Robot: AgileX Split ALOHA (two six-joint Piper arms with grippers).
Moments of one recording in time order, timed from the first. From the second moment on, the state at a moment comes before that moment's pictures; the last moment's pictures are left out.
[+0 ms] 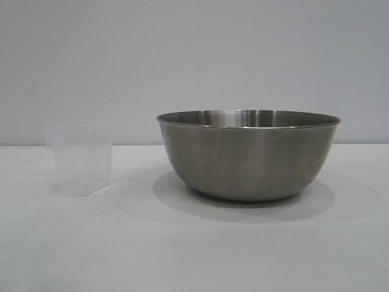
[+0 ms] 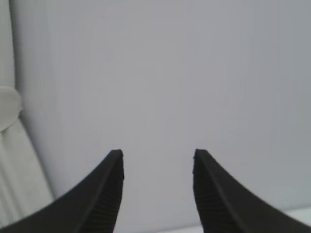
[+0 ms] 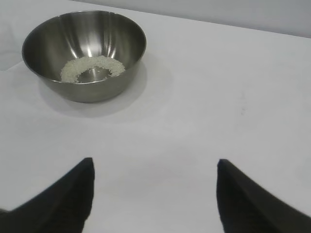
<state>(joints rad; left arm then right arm) 0.02 -0.01 -0.32 -0.51 0.33 0.75 0.24 -0.02 -0.49 0.06 1.14 -0.10</state>
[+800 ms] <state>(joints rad) 0.02 -0.02 -0.51 -0.06 1.11 0.19 0.24 -0.02 -0.49 0.06 1.14 -0.10</state>
